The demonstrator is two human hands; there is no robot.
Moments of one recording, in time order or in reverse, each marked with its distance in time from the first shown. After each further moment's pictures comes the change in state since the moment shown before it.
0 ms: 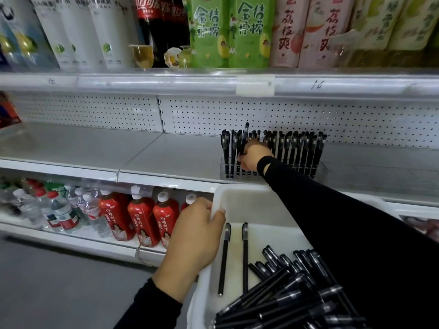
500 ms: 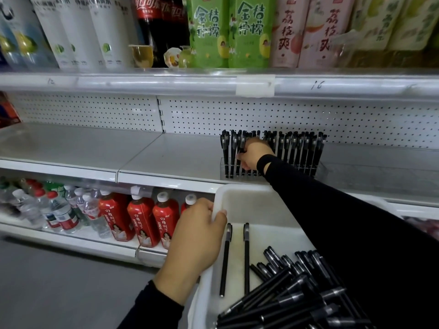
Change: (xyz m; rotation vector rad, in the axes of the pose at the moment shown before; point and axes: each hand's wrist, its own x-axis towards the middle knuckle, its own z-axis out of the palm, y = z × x) left_hand -0.002 0.000 0.002 0.005 -0.001 0.014; right_hand 0.001 -0.002 -0.005 -0.028 0.036 -0.013
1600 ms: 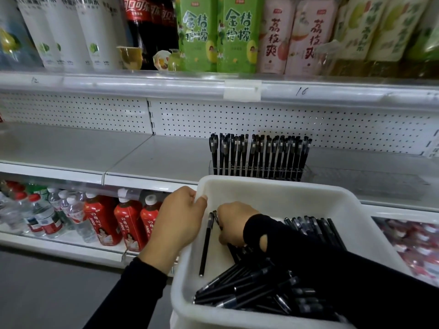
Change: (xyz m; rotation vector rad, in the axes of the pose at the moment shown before) left_hand 0.034 0.007 -0.007 0.074 0.054 -0.034; right_hand -0.168 -0.035 0.006 -0.353 -0.523 -0.146
